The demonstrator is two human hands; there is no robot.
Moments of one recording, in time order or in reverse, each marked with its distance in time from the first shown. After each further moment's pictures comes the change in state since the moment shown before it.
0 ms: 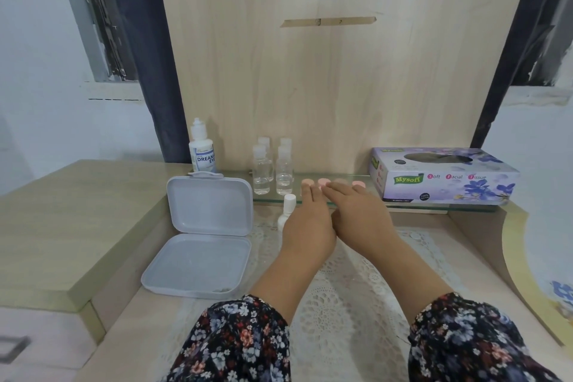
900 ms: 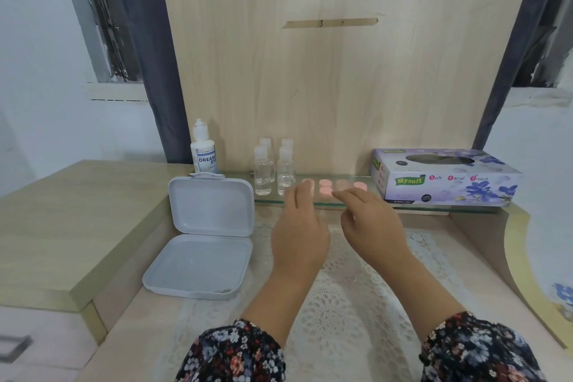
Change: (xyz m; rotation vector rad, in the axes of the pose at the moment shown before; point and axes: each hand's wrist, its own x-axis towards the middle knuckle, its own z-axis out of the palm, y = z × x) left_hand -0.020 -0.010 0.003 -0.181 0.457 0.068; right_hand -0.017 0.006 -0.001 0.120 0.255 -0.009
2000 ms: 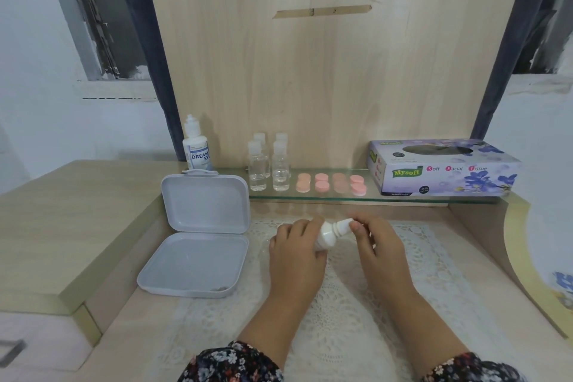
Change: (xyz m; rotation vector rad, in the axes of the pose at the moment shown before) left_hand -0.039 -0.038 0.037 0.106 -0.010 0.154; right_hand -0.060 -0.002 0.001 0.539 0.005 0.450
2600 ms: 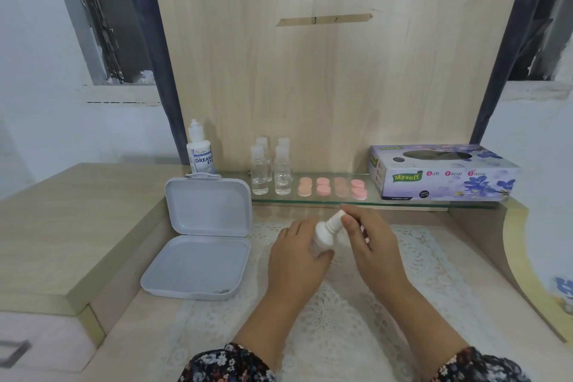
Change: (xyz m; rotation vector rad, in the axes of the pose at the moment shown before) left_hand 0.006 0.001 -0.015 -0.252 -0.161 -0.156; right_hand 0.009 -0.026 0.001 0.049 -0.028 -0.061
